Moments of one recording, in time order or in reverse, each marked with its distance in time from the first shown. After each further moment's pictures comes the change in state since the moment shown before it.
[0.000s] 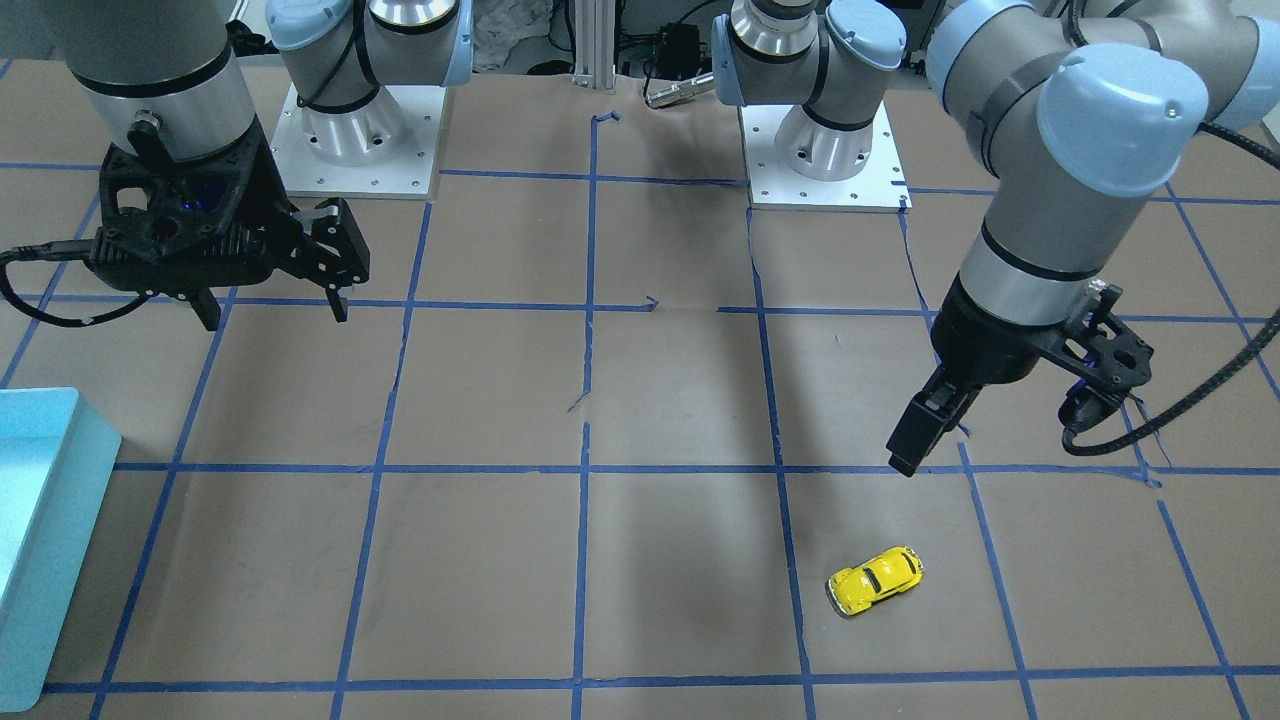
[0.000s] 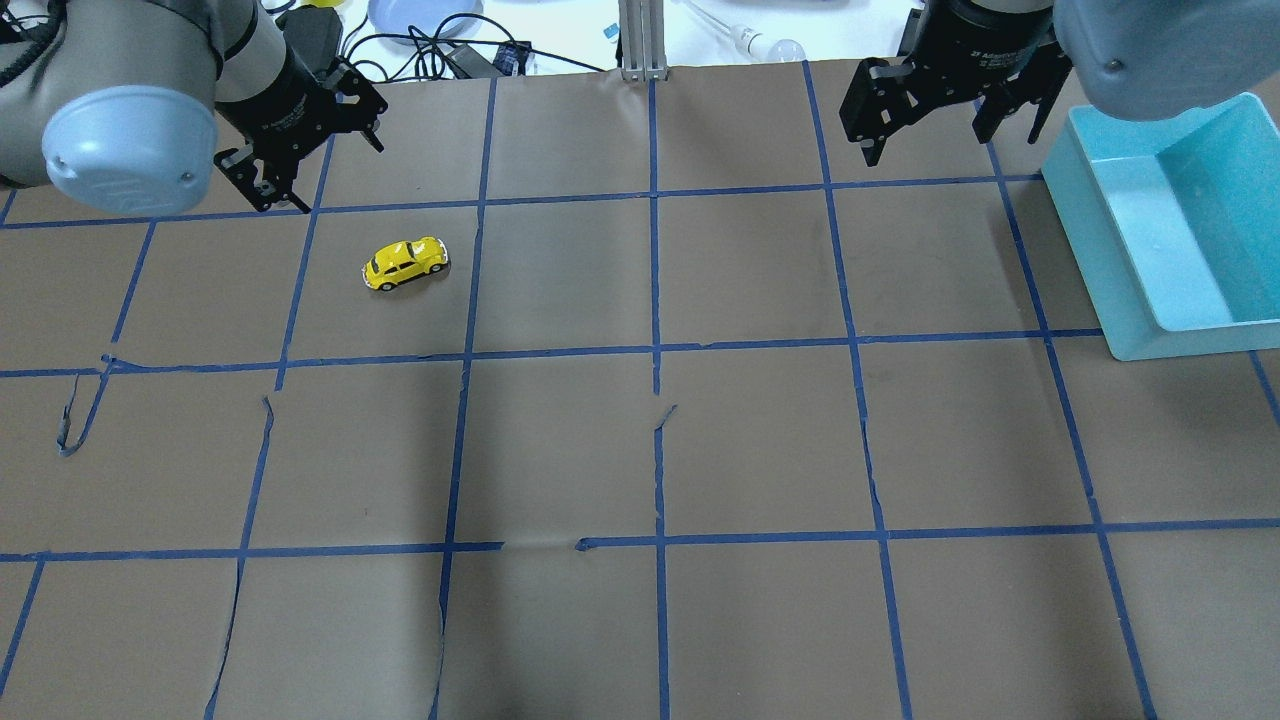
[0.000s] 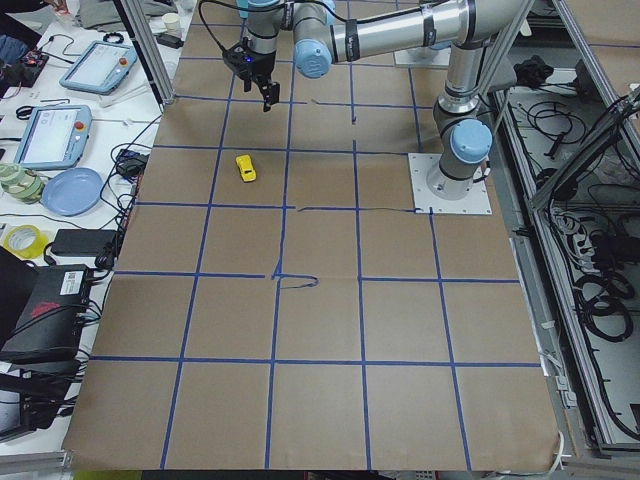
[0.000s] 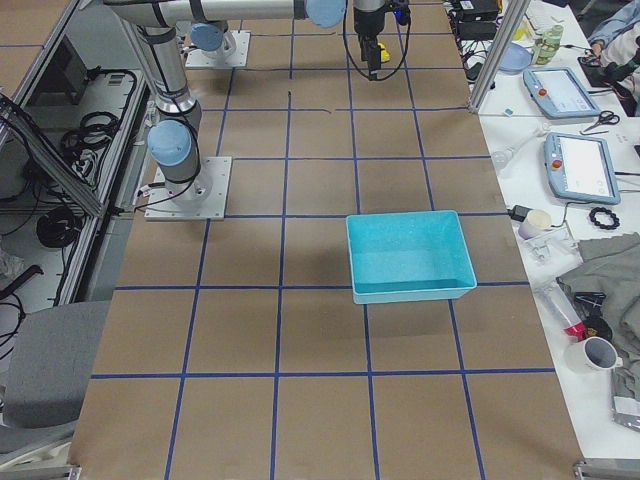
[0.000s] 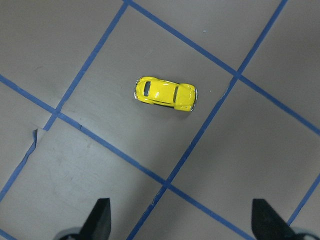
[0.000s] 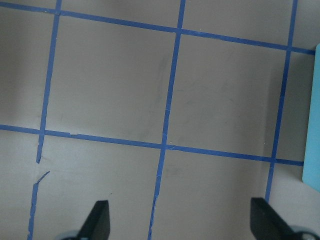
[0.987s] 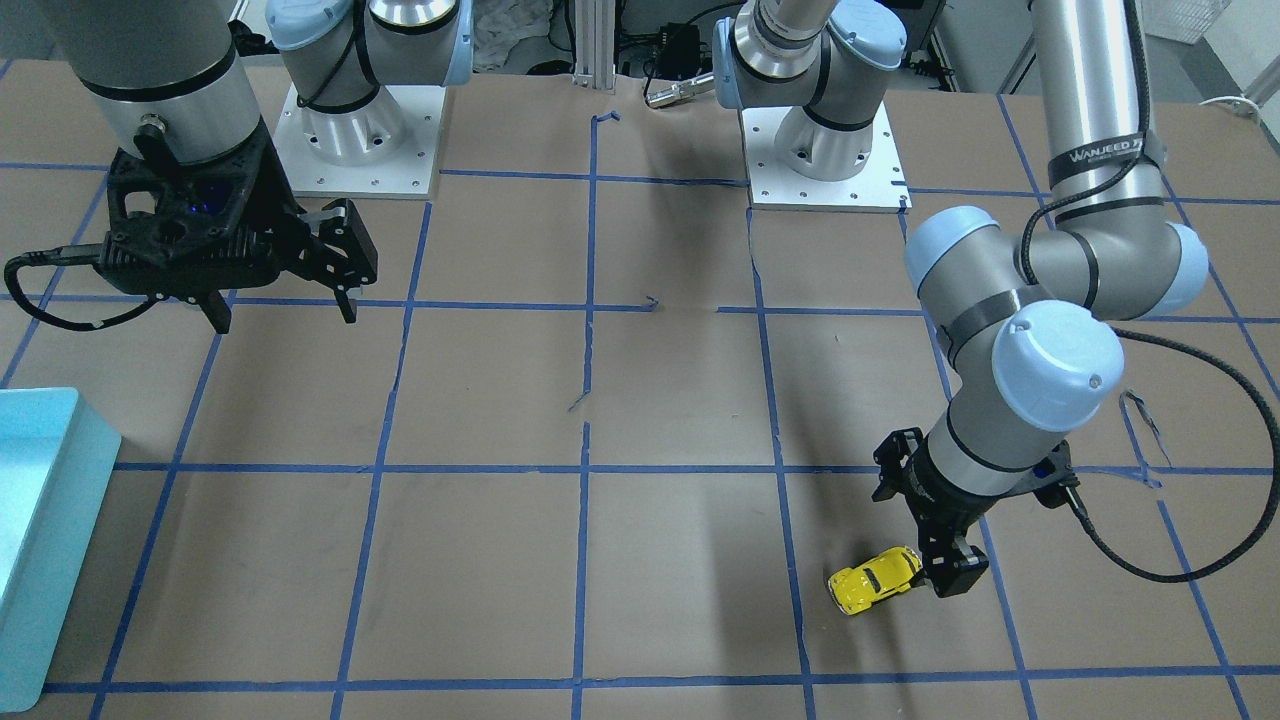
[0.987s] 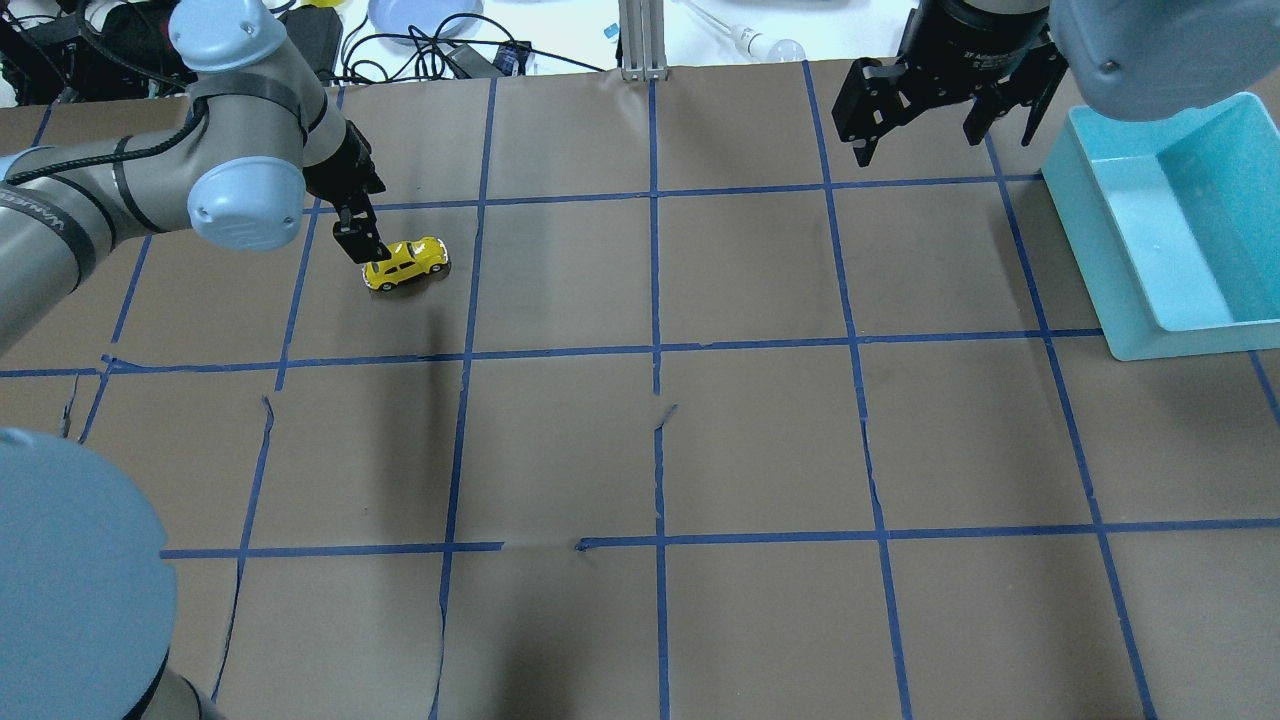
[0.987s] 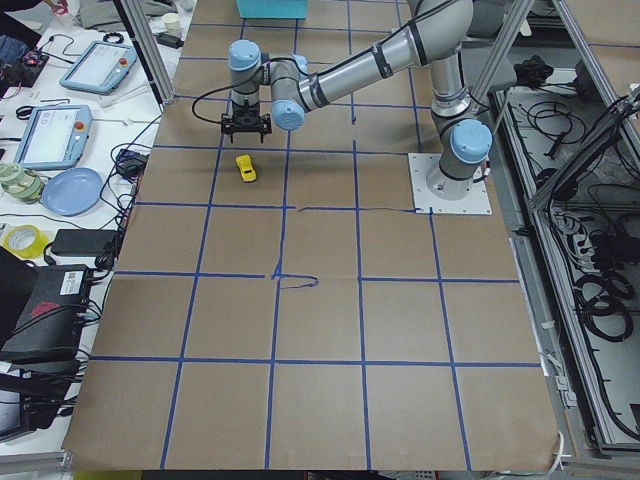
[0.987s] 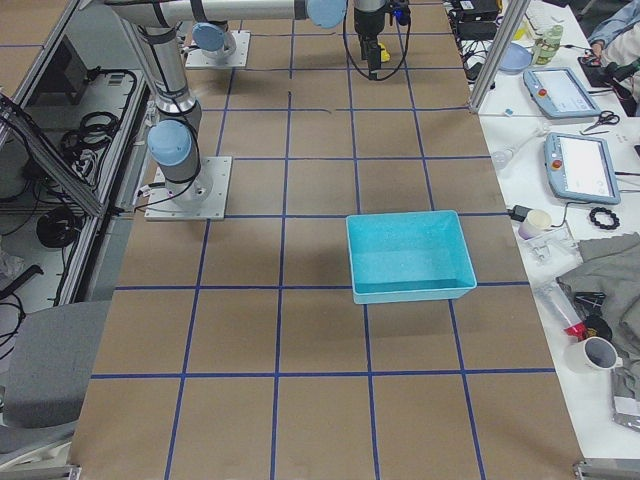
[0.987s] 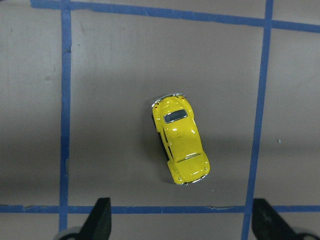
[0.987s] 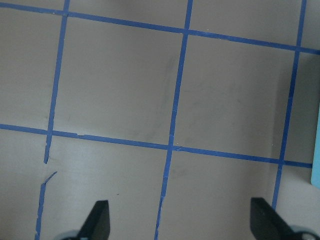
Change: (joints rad) left arm 0.027 -0.268 0.002 0.171 -0.016 -0.924; right arm 0.001 0.003 0.000 -0.002 0.022 0.001
